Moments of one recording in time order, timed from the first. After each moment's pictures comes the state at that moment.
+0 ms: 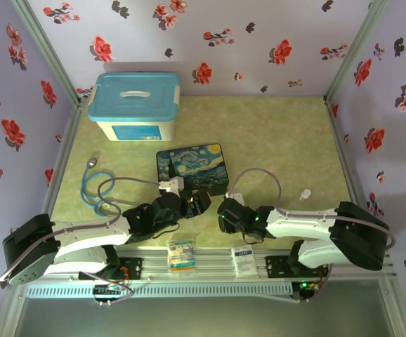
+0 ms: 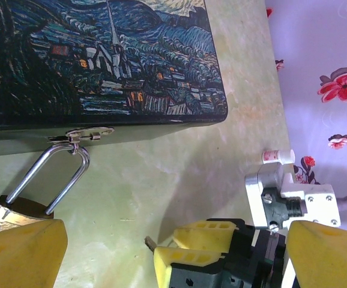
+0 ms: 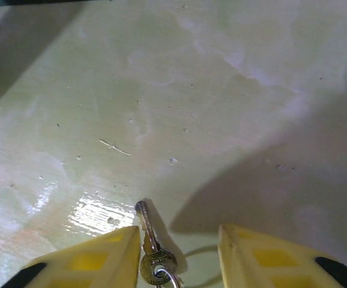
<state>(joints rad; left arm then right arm) -1.13 1.16 0.45 0.22 -0.23 -1.15 1.12 1.31 0.49 -0.28 0.21 0.83</state>
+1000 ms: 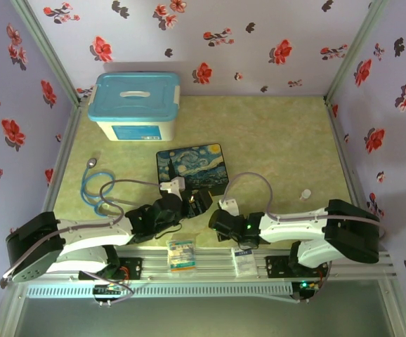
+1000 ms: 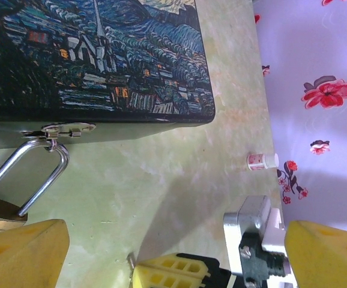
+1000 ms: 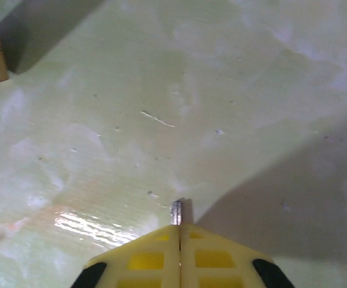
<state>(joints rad) -1.14 1.20 0.43 0.31 -0.23 -1.20 1.26 1.36 0.53 -0.29 0.31 0.93</state>
